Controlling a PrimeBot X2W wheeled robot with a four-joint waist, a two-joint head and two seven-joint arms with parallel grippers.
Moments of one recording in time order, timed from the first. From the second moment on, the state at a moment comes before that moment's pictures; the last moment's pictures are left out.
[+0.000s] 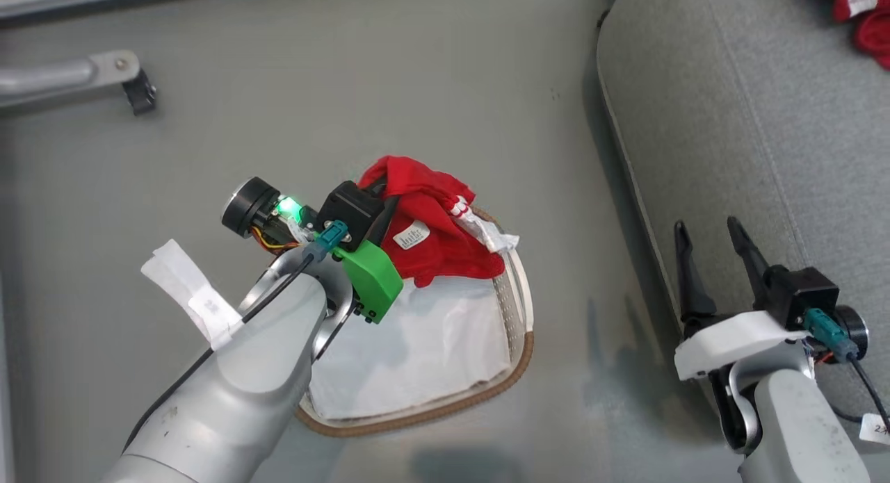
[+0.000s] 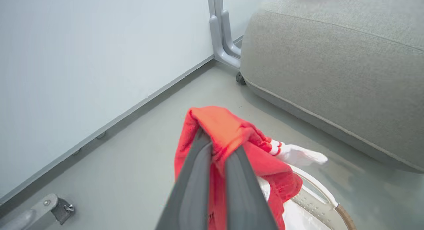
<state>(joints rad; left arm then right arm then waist) -0.77 0.14 -0.74 0.74 -0.28 -0.13 -0.26 -0.27 -0.05 -0.03 0.32 0.13 0.13 -0.26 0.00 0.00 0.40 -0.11</state>
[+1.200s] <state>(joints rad) -0.99 0.34 -0.93 0.39 -0.55 -0.13 0.00 -0.31 -0.05 0.38 0.37 0.06 0.13 -0.26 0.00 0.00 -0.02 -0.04</state>
